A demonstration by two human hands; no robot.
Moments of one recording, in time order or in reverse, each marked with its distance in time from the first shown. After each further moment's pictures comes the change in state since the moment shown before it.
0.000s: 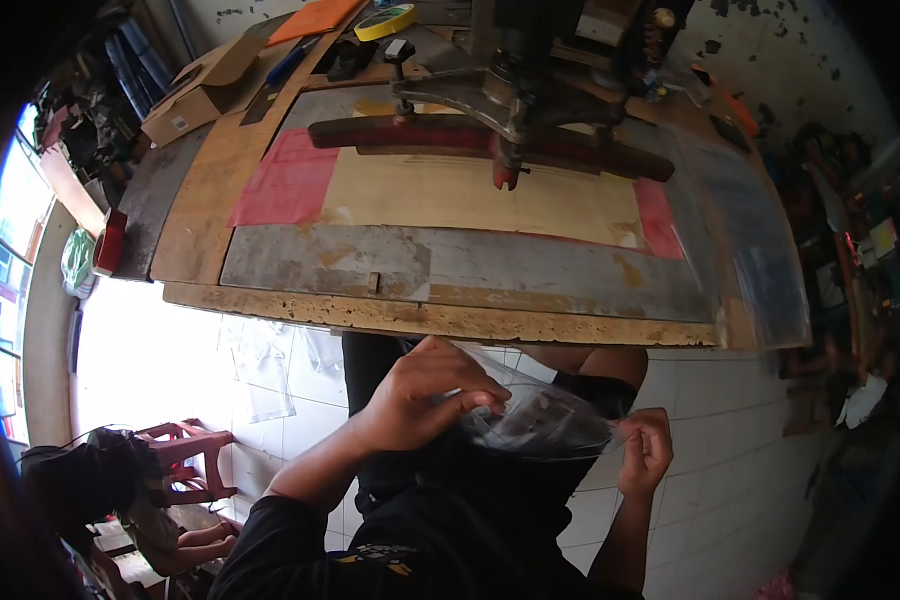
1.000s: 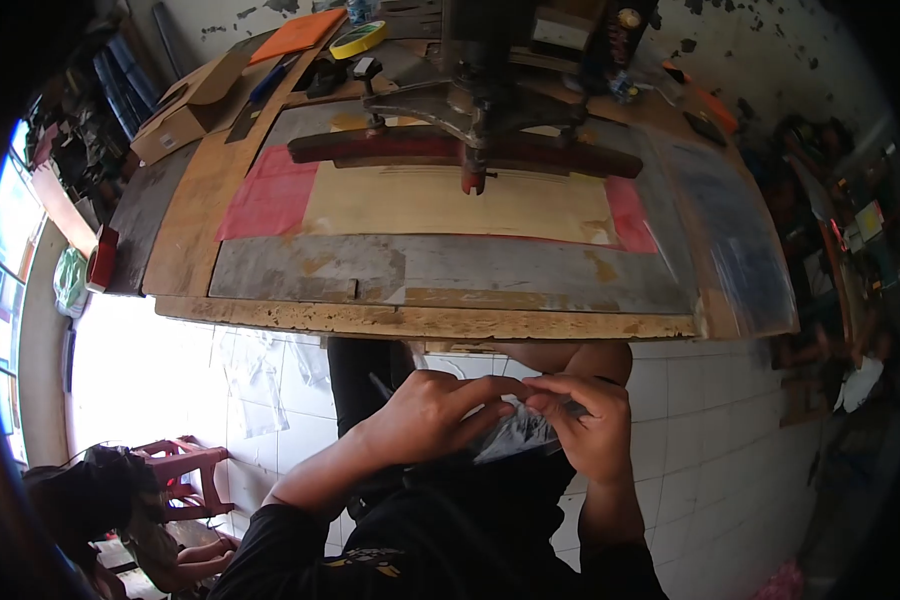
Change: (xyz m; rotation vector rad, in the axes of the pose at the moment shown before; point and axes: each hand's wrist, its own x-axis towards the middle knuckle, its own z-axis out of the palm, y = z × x) left_hand 0.011 0.017 0.035 0.423 -0.088 0.144; right_hand 0.079 -0.075 0.066 -0.080 -0.310 0.045
